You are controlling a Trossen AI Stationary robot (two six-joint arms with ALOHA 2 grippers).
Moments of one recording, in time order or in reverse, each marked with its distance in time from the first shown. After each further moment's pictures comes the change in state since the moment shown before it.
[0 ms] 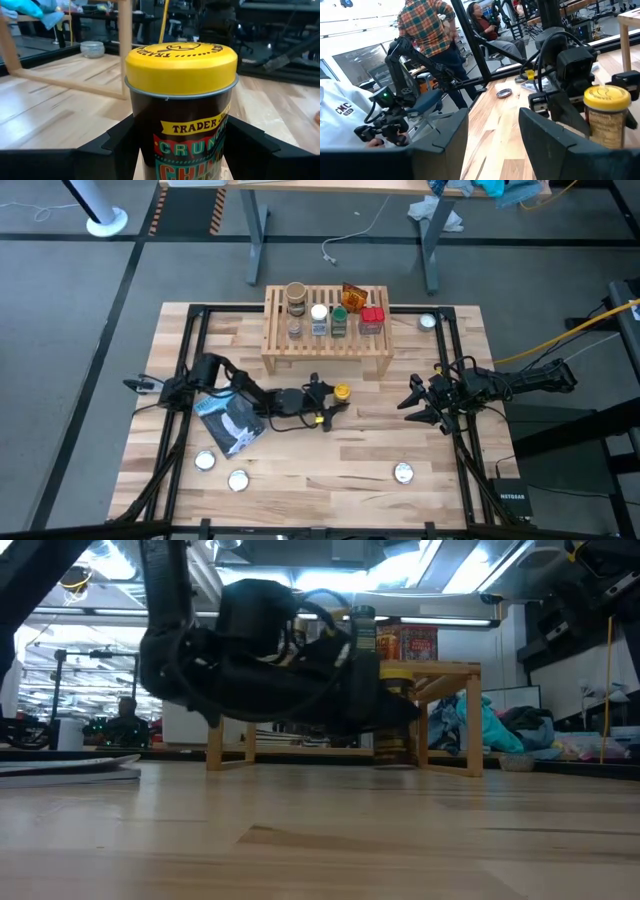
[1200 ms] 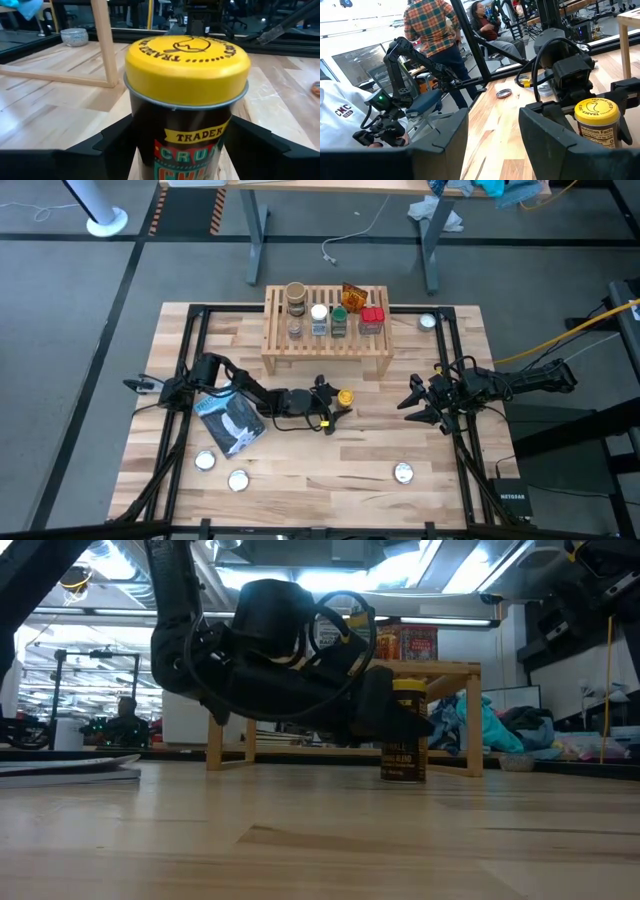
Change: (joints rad) left arm 0.000 0.000 0.045 -0.139 0.061 0.042; right arm 0.000 0.000 0.000 0.000 0.000 0.000
